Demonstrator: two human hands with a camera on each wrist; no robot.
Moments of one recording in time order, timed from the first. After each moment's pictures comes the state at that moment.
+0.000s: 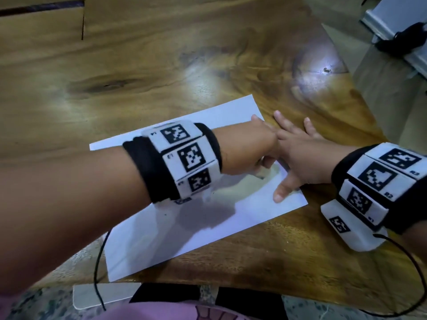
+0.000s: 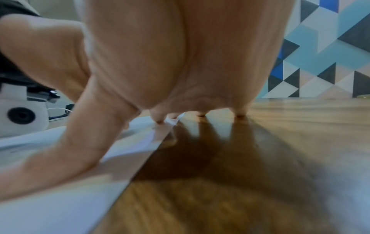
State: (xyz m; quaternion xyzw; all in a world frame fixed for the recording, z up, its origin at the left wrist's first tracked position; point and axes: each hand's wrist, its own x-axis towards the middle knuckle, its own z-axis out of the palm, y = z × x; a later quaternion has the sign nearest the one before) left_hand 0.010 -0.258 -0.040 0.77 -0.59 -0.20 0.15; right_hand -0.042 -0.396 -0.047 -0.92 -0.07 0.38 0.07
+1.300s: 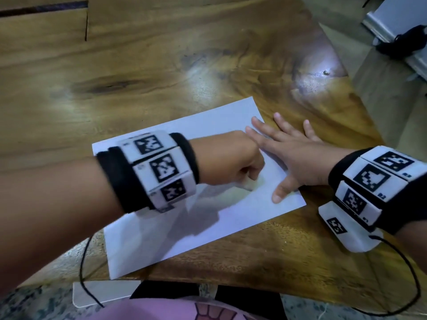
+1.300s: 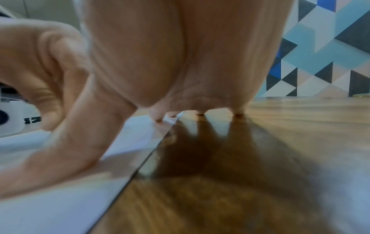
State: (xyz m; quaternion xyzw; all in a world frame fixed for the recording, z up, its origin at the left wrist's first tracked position) left_hand 0.006 -0.229 -0.039 0.79 -0.53 -0.30 0.12; right_hand -0.043 -0.395 -0.048 -0.92 -0.06 0.39 0.06
